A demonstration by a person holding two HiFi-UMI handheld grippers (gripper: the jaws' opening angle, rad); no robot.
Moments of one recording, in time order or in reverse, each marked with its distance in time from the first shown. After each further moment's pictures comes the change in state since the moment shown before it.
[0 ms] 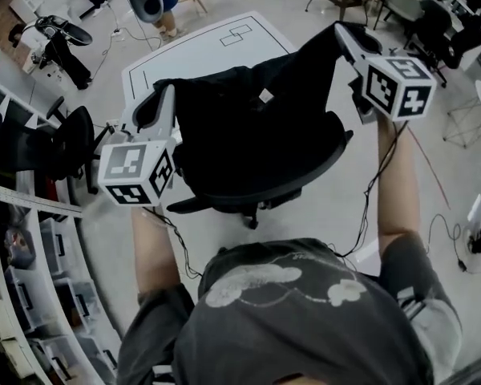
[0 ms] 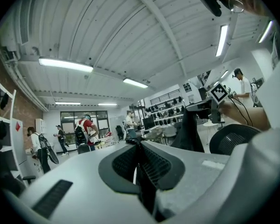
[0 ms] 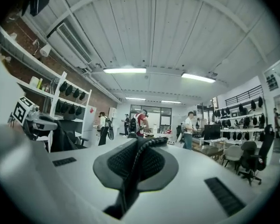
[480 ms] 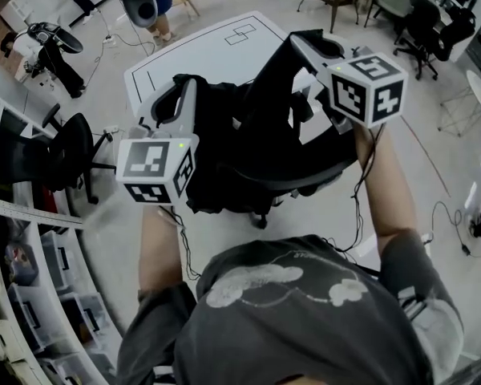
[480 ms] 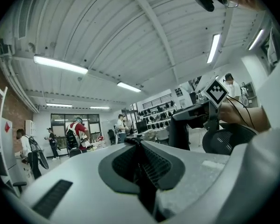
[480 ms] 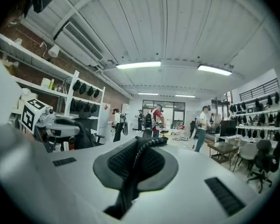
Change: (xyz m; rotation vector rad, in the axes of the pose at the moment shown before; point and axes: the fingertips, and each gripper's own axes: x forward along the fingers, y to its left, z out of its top) left arm -0.019 0.030 -0.012 0.013 -0.054 -0.107; right arm 0.044 0.162 -0.003 0.000 0.059 0.150
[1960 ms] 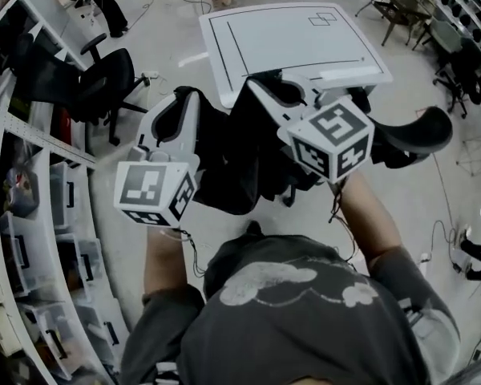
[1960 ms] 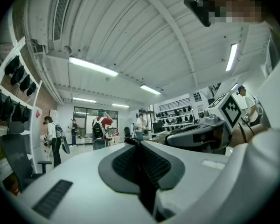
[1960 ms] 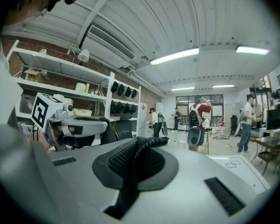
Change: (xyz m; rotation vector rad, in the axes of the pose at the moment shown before) left arm -0.271 0.153 -0.072 -0.154 -0.008 0.186; right arm 0.088 0.406 -0.019 -0.029 0.000 0.408
